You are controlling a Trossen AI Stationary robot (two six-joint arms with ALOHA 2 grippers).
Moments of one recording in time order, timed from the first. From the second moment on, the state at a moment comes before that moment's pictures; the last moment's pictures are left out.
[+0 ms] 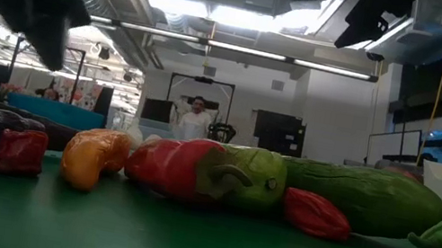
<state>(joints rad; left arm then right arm) -0.55 1.47 0.89 -0.48 -0.18 -0.68 -0.12 1.19 1.23 -0.86 -0.04 0.10</state>
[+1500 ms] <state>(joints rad) -0.54 1.36 0.90 -0.72 -0.55 -0.73 -0.12 1.19 1.23 -0.86 -0.06 0.10</state>
